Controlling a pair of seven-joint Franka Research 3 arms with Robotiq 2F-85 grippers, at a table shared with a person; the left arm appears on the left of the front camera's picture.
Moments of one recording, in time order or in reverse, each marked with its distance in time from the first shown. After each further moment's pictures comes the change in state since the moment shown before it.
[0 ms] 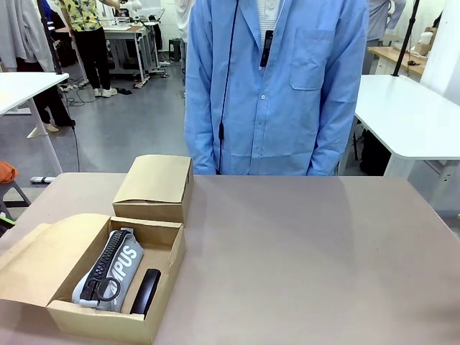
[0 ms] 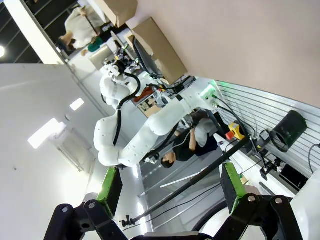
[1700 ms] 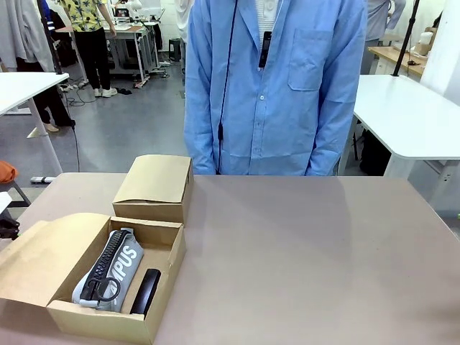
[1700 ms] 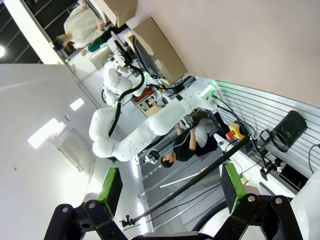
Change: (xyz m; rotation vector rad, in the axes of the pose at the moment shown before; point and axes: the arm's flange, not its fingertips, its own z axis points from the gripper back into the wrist) left arm -0.018 0.006 -0.055 -0.099 -0.044 0.091; right arm 0.000 0.000 0.000 0.000 0.000 0.000
